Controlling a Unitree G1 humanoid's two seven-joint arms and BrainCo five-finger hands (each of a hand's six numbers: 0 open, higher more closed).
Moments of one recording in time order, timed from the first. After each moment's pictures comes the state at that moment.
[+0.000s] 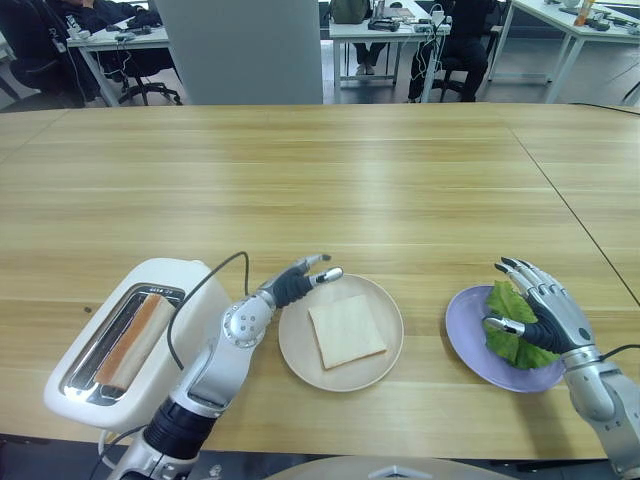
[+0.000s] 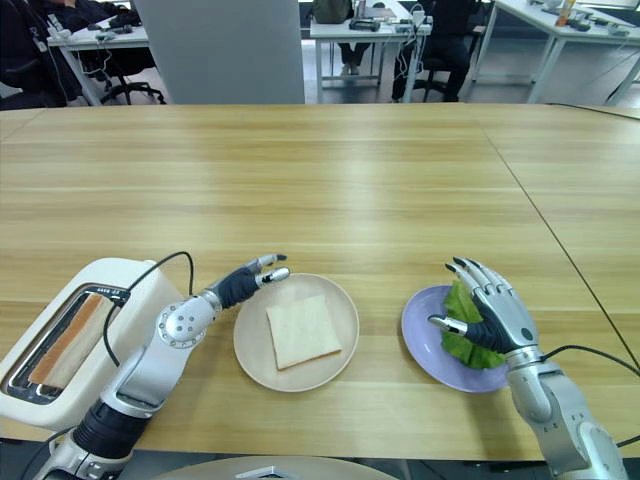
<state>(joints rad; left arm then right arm) -0.09 0.41 -0.30 -0.40 0.36 0.46 -0.35 0.27 -0.68 -0.14 0.04 -0.68 -0.43 -0.19</state>
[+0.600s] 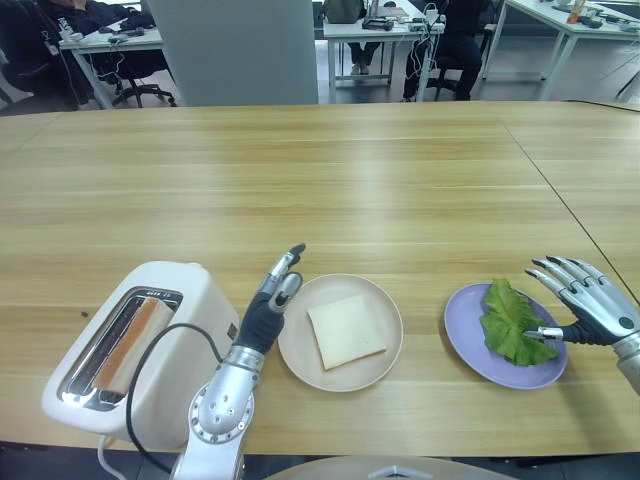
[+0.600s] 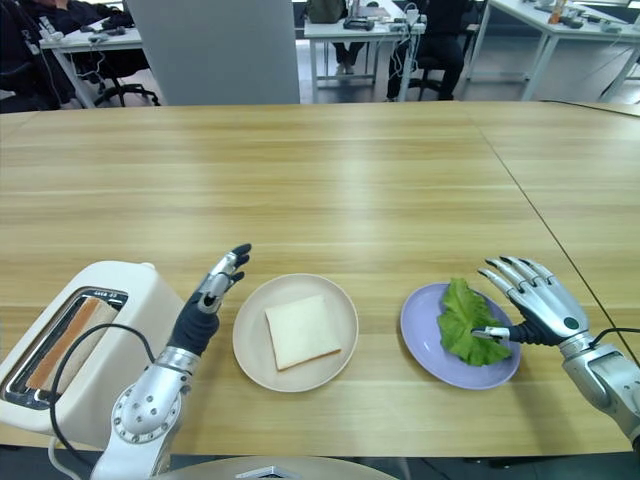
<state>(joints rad) 0.44 0.06 -0.20 -0.81 0.19 0.22 -0.10 0.01 -1.03 0.09 0.60 -1.04 -0.62 -0.70</state>
